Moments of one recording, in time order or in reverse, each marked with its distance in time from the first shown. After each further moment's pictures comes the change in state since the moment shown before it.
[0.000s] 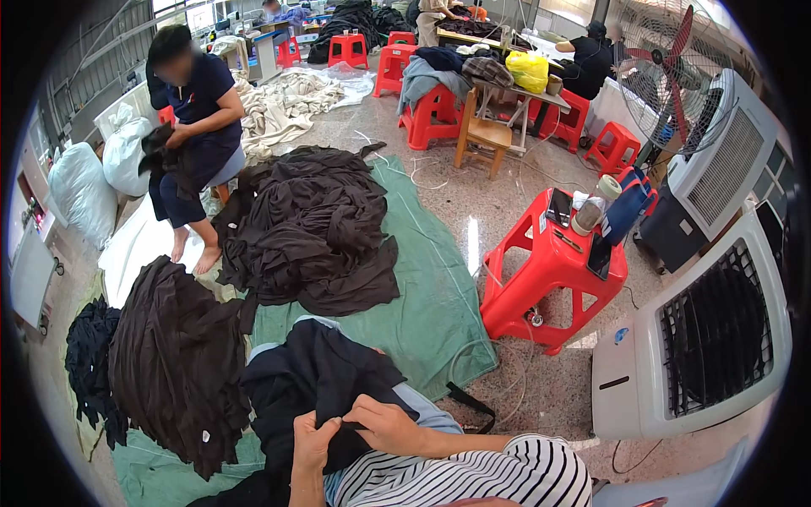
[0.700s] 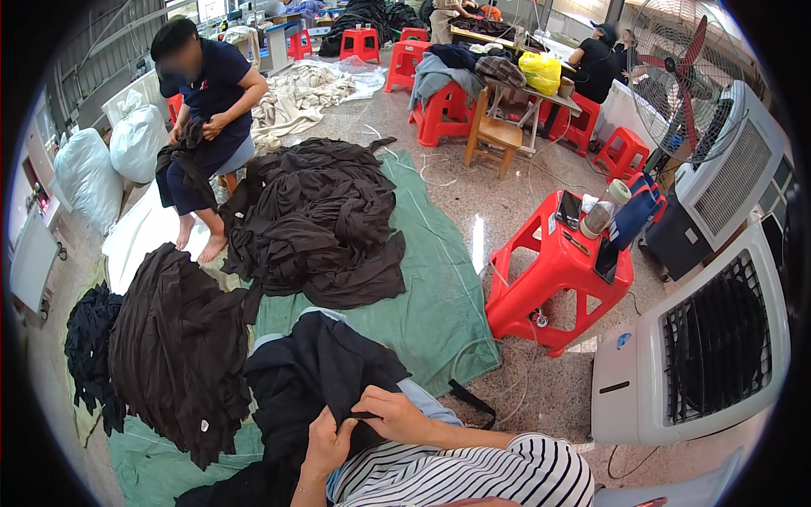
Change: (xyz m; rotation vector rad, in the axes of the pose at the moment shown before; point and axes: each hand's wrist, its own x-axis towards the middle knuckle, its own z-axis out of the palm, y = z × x) left_hand -0.006 0.004 0.008 0.784 -0.144 0.484; right_hand 0.002 0.017 -0.006 0.077 -0.009 0.036
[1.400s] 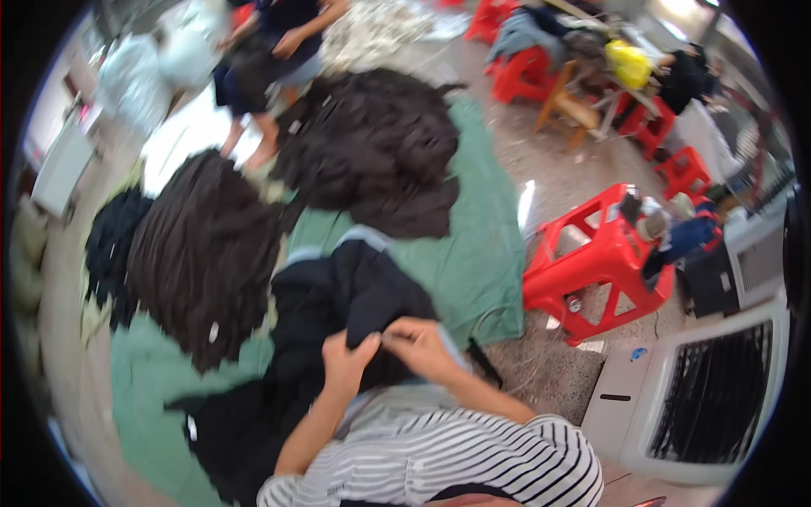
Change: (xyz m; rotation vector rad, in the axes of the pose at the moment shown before) left_hand -0.004 -0.009 0.022 -0.429 0.388 -0.420; right_hand 0.008 0.007 0.007 0.465 -0.064 0.582
